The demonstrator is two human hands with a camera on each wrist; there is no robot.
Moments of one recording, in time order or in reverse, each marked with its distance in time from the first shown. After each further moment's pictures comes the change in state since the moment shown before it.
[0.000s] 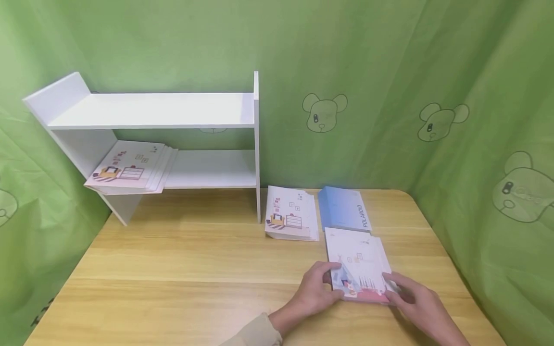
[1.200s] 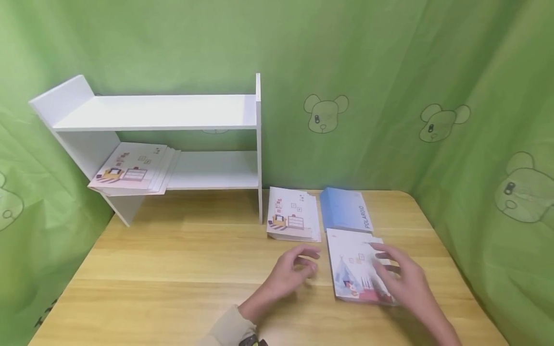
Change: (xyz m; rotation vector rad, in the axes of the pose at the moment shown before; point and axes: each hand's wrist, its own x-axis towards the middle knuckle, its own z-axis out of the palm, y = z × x) left_hand -0.007 0.008 -0.072 -0.186 -0.014 0.125; right_hand 0.029 -0.053 -0.005 0.247 0.323 -0.294
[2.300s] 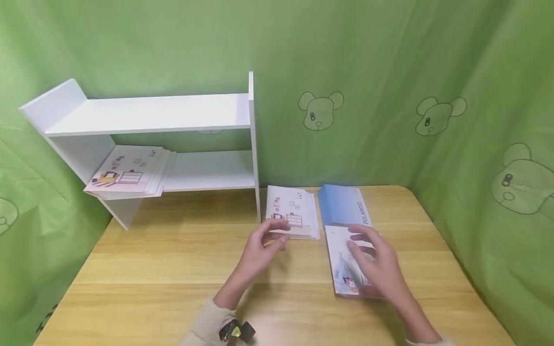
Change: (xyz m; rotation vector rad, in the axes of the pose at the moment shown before) left_hand 0.004 0.026 -0.058 -0.089 0.143 0.122; right_hand 0.028 -0.033 0.035 0.160 0.029 0.054
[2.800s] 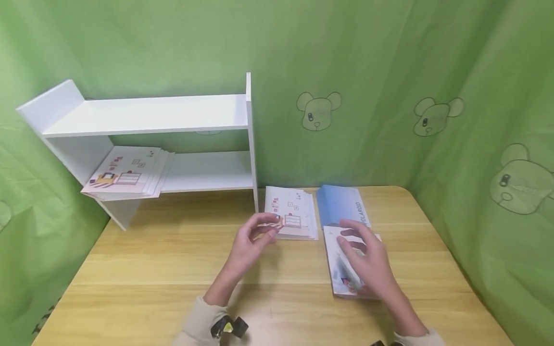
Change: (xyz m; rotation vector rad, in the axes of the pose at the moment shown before) left_hand 0.004 0.009 -0.021 -0.037 0.021 0.052; right_hand 0.010 -0.016 0.013 0.105 0.022 -0.039
